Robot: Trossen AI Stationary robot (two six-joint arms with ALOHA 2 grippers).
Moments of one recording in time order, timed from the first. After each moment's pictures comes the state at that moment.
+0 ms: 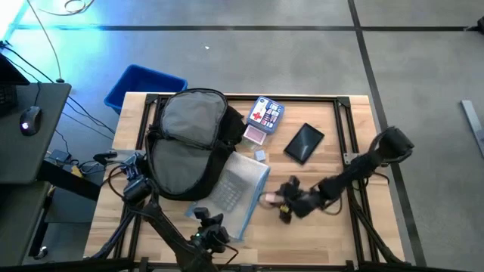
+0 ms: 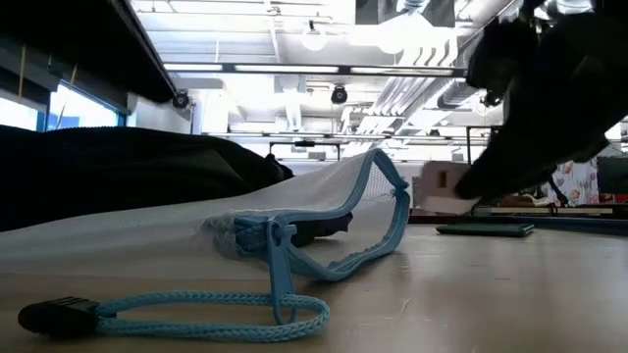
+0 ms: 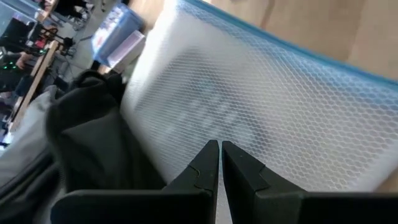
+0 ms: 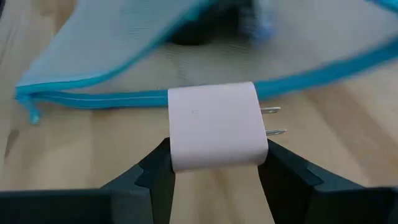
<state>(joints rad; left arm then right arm) -0.84 2.34 1.94 -1.55 -0.95 -1.22 0.57 1.68 0.70 0.13 0.52 0.77</state>
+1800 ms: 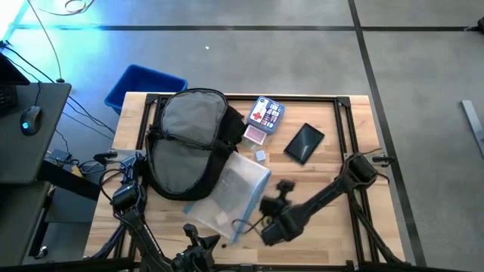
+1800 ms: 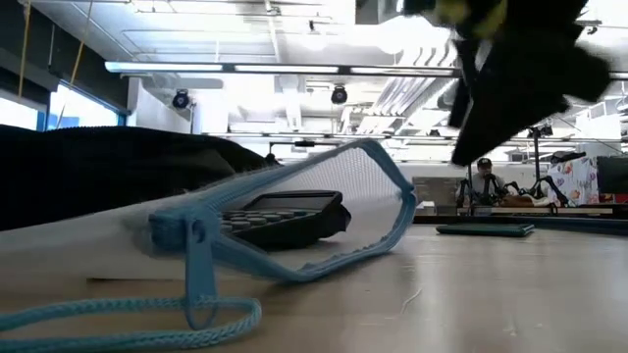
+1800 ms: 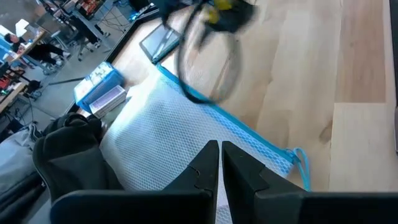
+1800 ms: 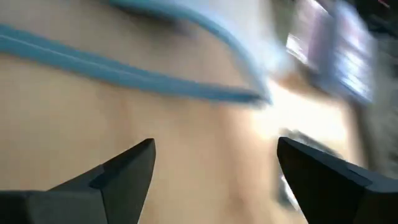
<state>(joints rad) -0.99 2.34 2.07 -1.51 -1.11 -1.25 0.59 2.10 1.63 -1.43 0.71 0.97</state>
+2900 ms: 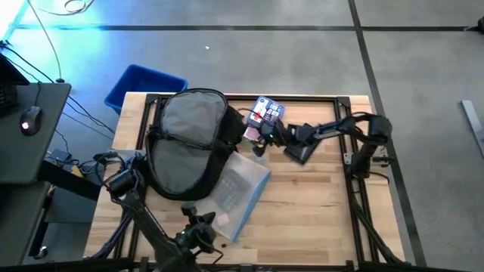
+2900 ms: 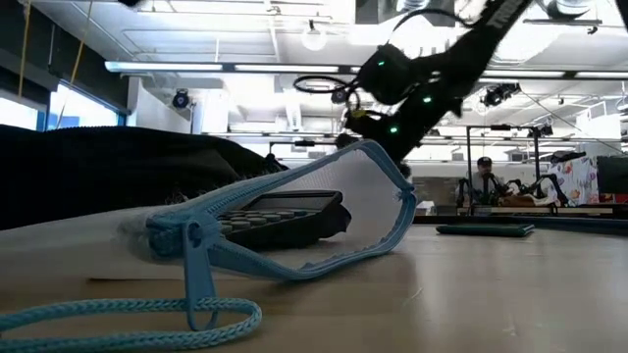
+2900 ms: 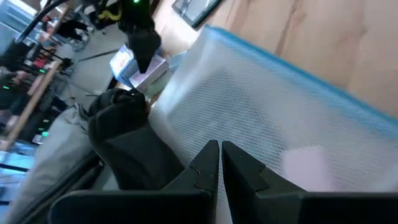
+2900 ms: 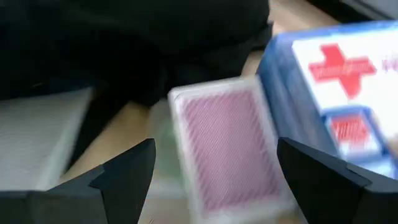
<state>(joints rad) -0.88 2.17 1.83 -1.57 -1.02 -1.22 -0.24 1.81 0.92 0.13 0.24 0.24</state>
